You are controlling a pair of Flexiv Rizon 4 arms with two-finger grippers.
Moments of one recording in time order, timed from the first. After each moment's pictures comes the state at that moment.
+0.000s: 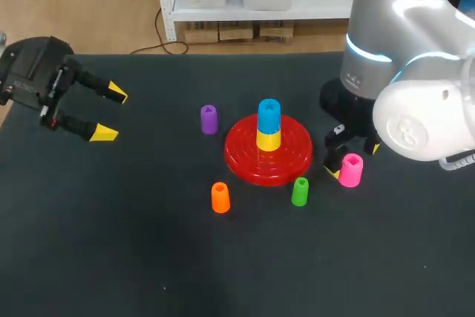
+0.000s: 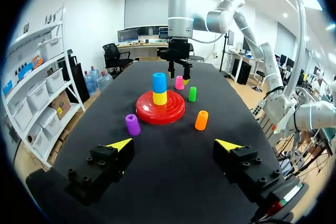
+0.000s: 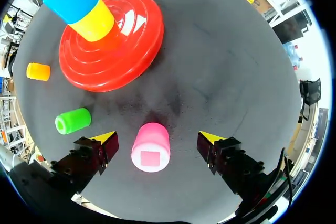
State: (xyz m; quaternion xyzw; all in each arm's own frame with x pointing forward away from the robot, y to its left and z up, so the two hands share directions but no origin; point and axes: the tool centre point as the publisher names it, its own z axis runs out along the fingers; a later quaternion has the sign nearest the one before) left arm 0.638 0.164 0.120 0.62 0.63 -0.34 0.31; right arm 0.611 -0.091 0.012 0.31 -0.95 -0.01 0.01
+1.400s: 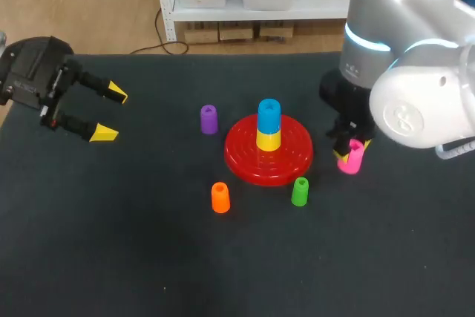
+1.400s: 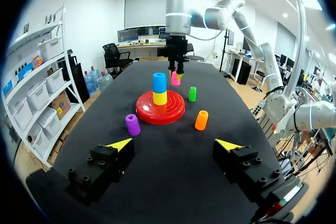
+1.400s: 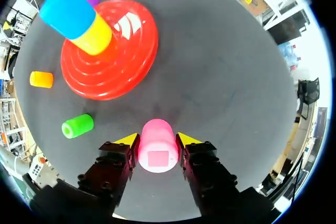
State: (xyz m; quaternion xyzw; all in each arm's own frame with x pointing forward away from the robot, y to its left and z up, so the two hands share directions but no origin) left arm 0.638 0.164 0.120 0.62 0.63 -0.34 0.31; right arm 0.628 -0.090 0.035 0.31 -0.95 0.00 0.00
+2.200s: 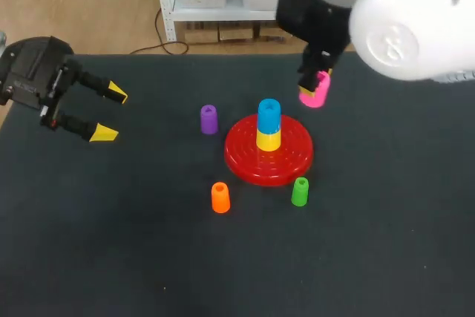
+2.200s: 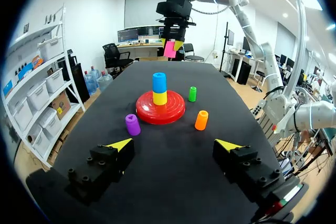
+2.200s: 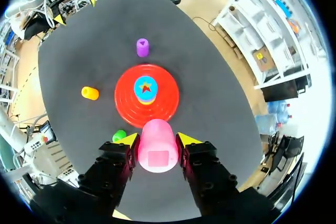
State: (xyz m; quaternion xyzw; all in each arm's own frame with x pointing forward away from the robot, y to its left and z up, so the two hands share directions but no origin) left arm 0.638 0.164 0.120 0.62 0.63 -0.34 0.31; right arm 0.655 -0.009 0.169 0.46 -0.88 0.00 -0.08
